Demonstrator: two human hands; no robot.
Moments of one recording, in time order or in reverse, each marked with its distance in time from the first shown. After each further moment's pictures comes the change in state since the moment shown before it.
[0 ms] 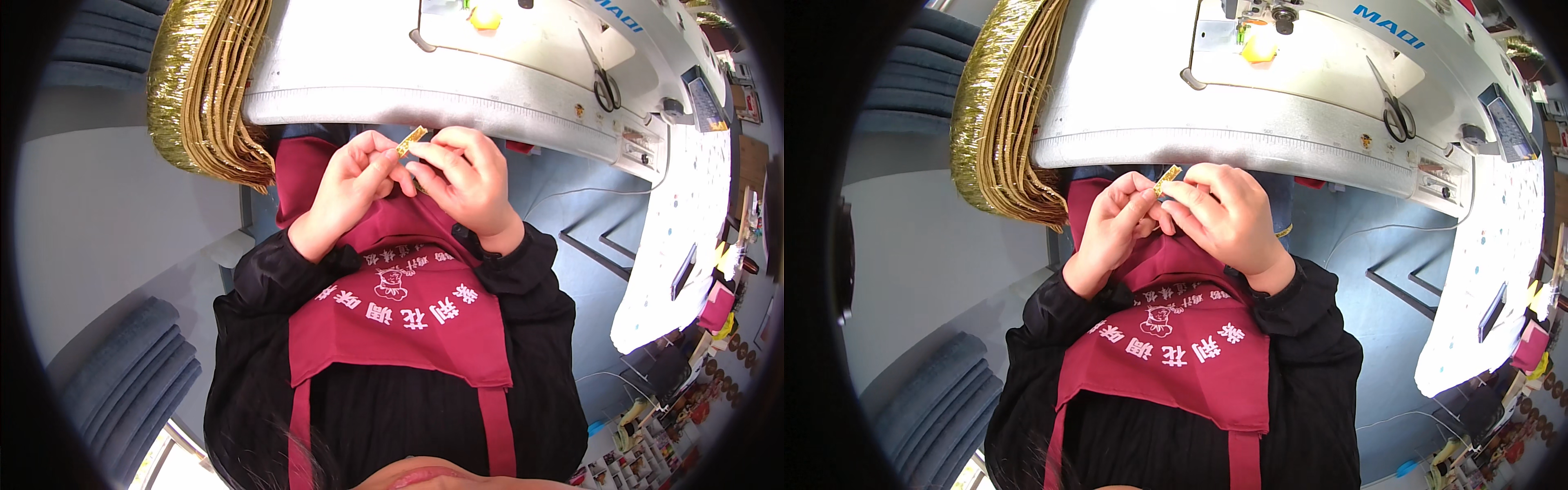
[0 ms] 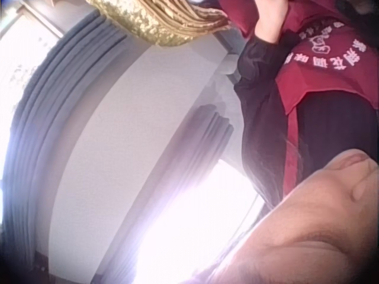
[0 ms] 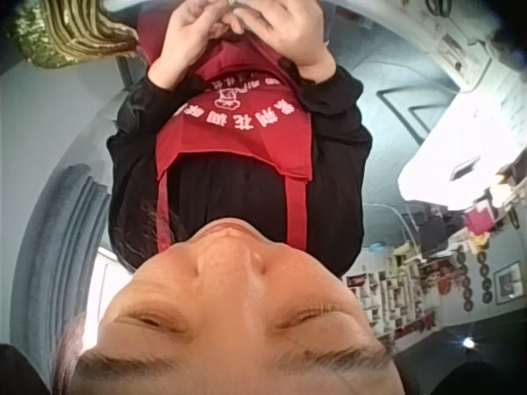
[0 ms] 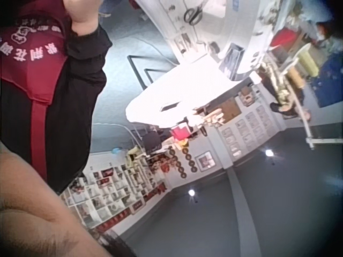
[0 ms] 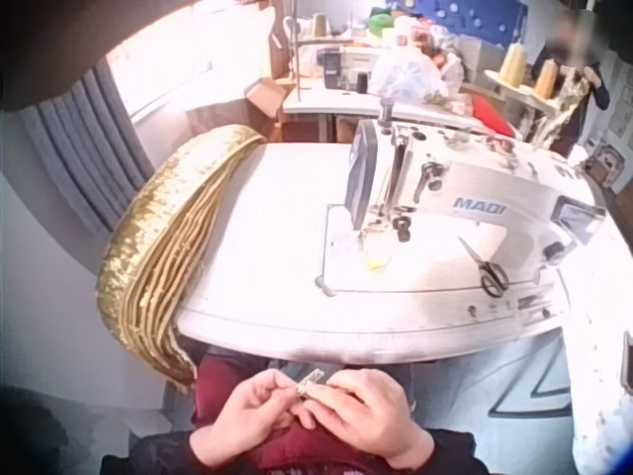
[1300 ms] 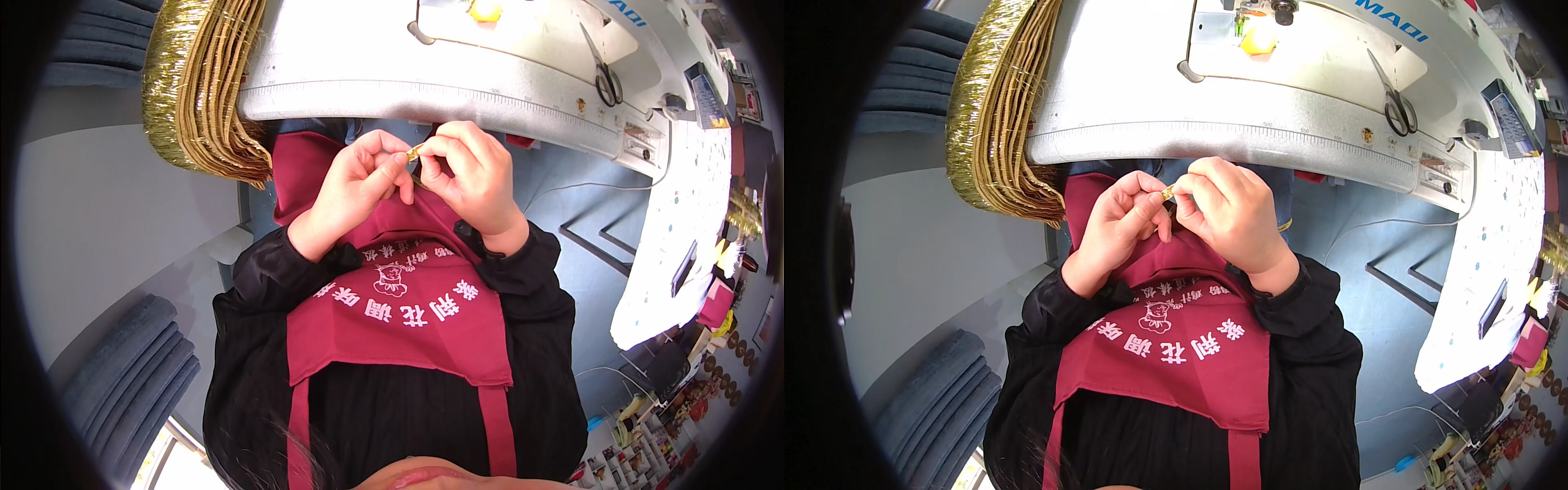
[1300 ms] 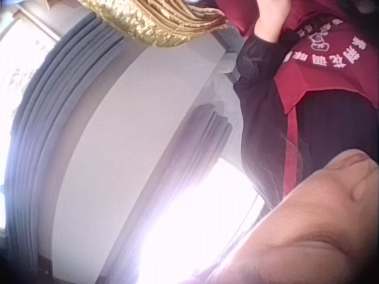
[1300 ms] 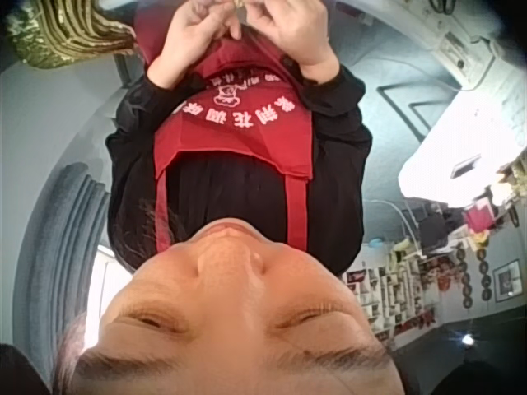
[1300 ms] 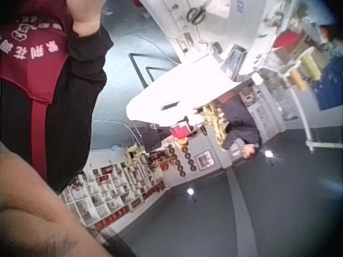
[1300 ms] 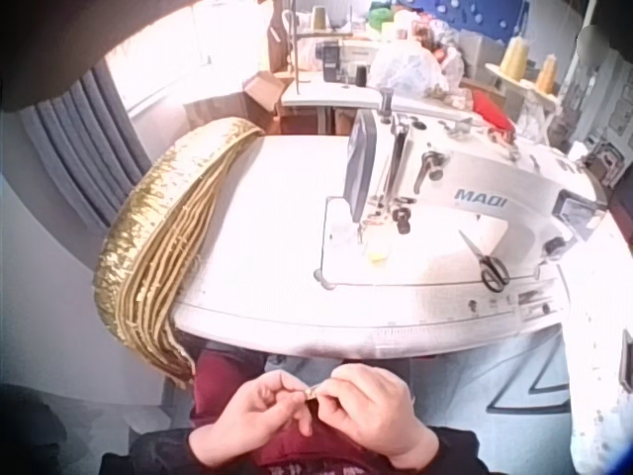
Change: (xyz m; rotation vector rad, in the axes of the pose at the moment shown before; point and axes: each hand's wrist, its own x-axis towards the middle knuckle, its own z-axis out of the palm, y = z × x) left_hand -0.005 0.005 0.009 0.053 -0.057 -0.028; right_hand 0.001 0.001 -0.005 0.011 -0.067 0.064
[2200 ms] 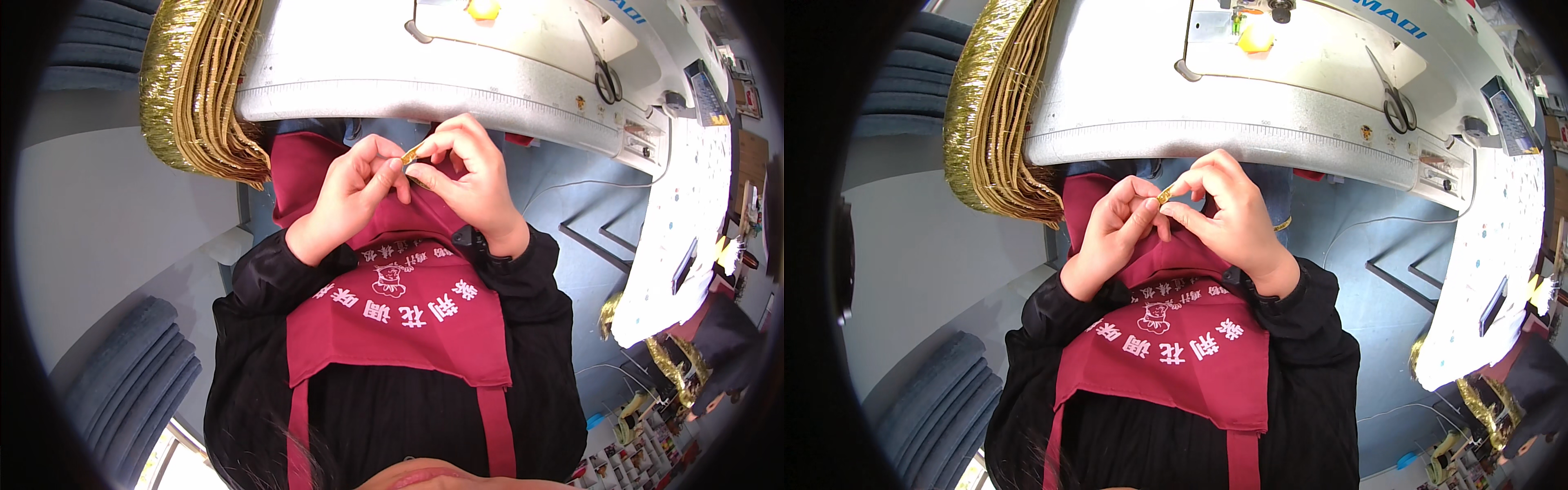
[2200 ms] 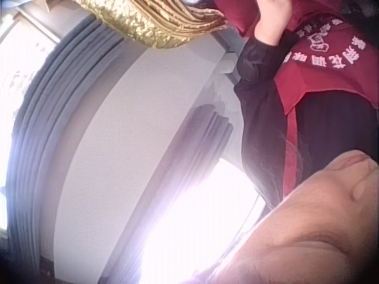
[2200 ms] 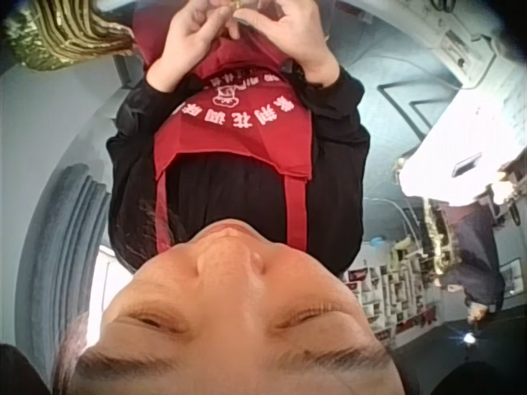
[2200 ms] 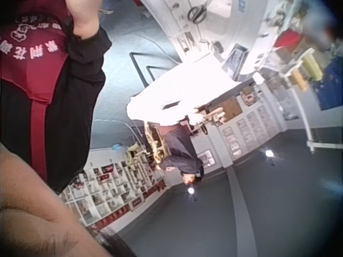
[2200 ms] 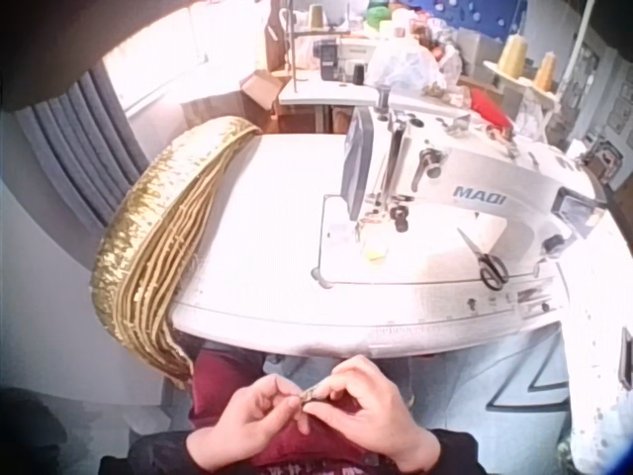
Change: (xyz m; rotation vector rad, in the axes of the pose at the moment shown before) left_hand -0.006 -0.007 0.001 0.159 0.011 0.111; right_hand -0.011 -0.002 -0.001 0.515 -0.103 0.398
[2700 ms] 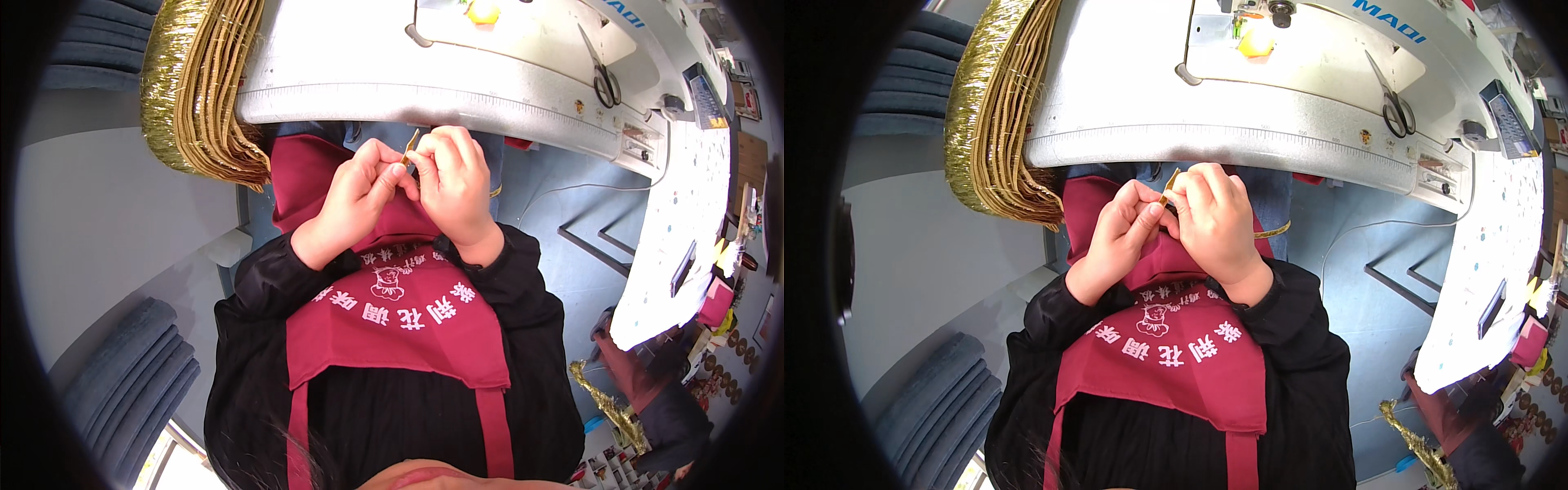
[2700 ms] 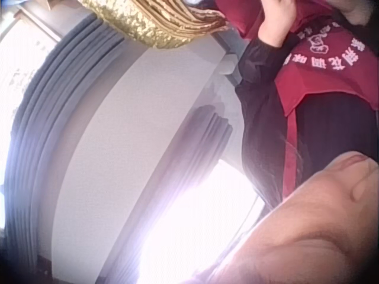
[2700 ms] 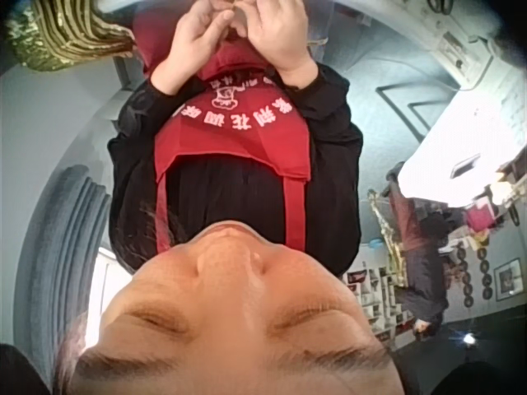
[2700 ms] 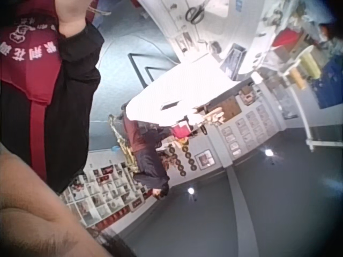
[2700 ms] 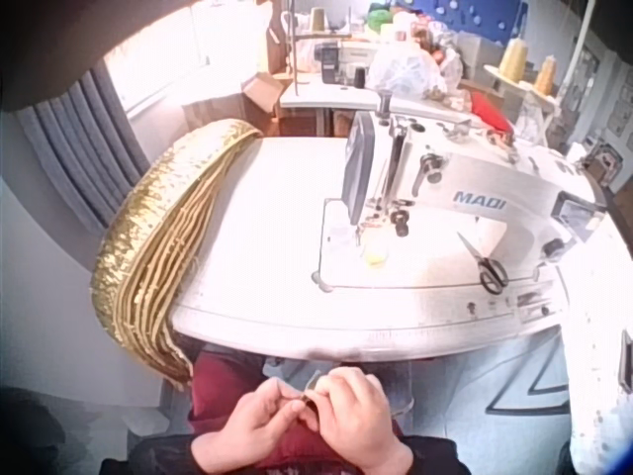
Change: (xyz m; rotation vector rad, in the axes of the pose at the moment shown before) left_hand 0.000 0.001 0.004 0.141 0.059 -0.095; right_hand -0.003 0.000 0.027 -0.536 0.217 -0.187
